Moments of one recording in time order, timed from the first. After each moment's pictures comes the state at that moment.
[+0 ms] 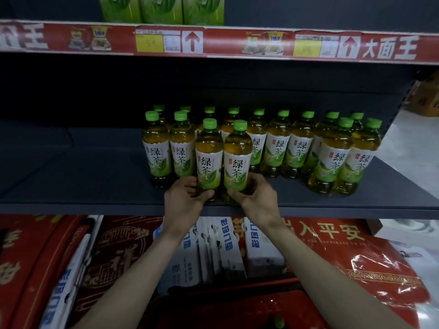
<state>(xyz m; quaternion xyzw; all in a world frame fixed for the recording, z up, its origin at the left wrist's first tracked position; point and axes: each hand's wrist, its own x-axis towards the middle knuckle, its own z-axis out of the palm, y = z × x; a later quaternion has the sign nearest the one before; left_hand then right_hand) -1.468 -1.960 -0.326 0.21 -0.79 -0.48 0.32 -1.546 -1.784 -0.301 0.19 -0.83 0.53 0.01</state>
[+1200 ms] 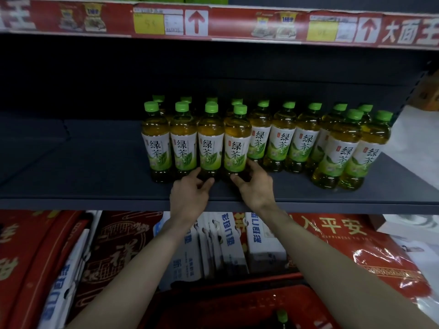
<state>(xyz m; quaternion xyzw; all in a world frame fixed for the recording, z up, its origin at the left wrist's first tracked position) -1.481 -1.958 -0.317 0.21 -0.86 -0.39 0.25 -1.578 -1.809 -0.313 0.20 -0.85 0.49 0.05</state>
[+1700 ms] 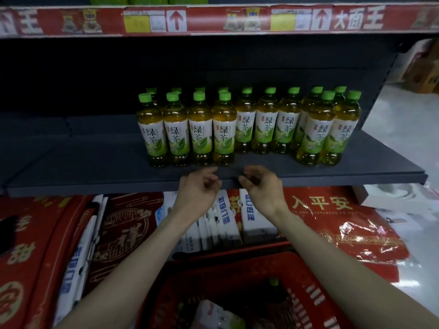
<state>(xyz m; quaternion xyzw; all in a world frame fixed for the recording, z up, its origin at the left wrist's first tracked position) -1.429 -1.906 -0.305 0.12 -0.88 -0.40 0.23 -1.519 -1.738 -0.322 0.19 -0.84 0.51 0.04</state>
